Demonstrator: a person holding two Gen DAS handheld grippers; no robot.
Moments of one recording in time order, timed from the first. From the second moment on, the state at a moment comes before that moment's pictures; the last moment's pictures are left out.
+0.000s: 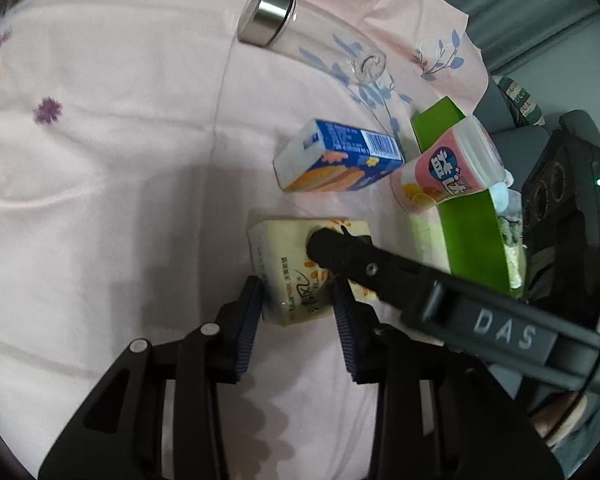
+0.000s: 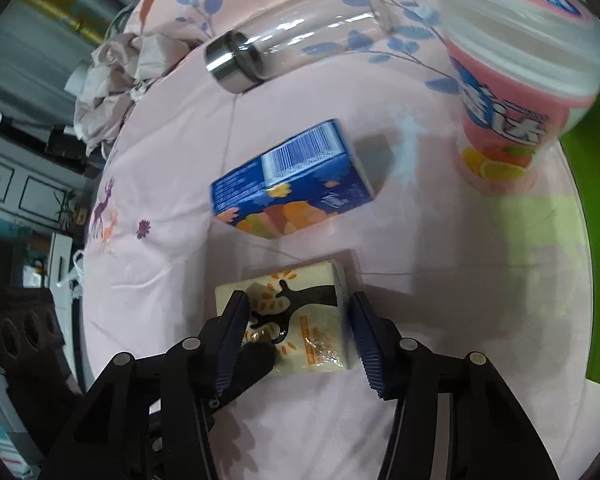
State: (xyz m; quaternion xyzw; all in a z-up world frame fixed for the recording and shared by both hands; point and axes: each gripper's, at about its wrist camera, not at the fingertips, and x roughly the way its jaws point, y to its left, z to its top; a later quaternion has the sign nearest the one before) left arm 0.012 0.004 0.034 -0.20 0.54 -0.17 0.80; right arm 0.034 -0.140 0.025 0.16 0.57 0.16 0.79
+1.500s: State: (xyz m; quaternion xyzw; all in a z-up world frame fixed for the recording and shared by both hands) left arm 0.033 -0.211 0.181 -0.08 0.31 -0.38 0.86; right arm -0.016 -0.357 0.183 0.23 0.29 0.02 0.93
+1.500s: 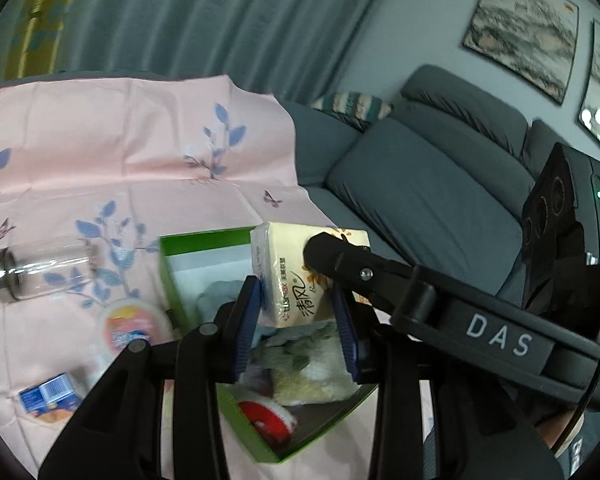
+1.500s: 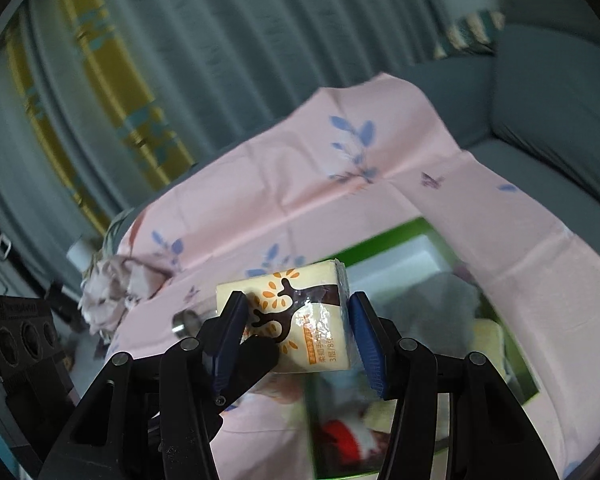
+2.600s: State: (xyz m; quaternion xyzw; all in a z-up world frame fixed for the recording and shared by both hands) left arm 0.082 -0.307 0.101 -0.04 0.46 -0.37 0.81; right arm 0.004 -0.454 0.084 0.43 0.37 -0.13 0.82
